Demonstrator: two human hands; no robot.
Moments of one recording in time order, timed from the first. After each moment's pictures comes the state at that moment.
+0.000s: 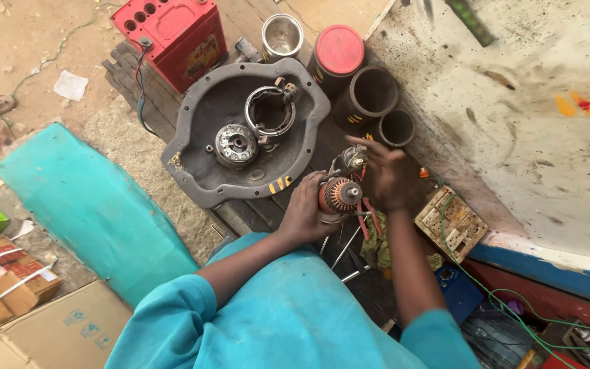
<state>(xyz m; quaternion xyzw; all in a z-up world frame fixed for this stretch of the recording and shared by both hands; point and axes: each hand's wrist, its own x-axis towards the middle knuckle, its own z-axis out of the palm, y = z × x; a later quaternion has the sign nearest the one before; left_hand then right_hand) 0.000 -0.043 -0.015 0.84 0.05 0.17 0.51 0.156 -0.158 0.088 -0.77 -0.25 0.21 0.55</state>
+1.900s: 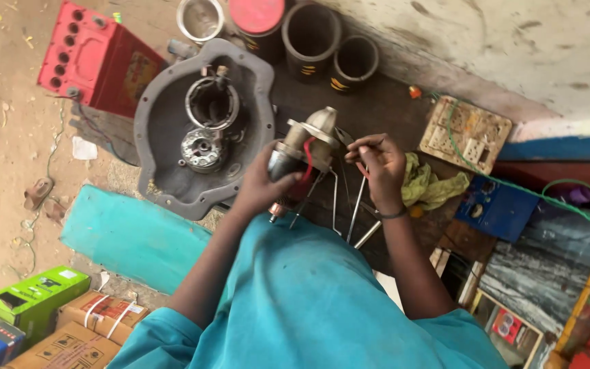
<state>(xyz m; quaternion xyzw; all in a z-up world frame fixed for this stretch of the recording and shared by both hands) 0.021 0.012 0.017 0.84 0.08 -0.06 0.53 0.080 -0.242 0.013 -0.60 0.01 0.08 0.80</state>
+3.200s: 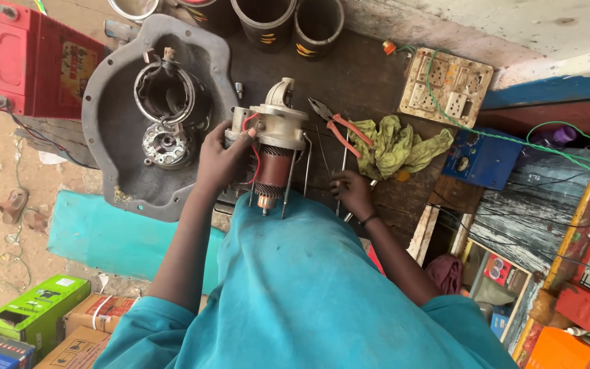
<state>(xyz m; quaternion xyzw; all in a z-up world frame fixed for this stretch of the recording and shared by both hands) 0.049 0.035 0.005 0.77 0.16 -0.12 0.61 -0.045 -0.312 -0.202 -0.74 0.13 0.29 0.60</state>
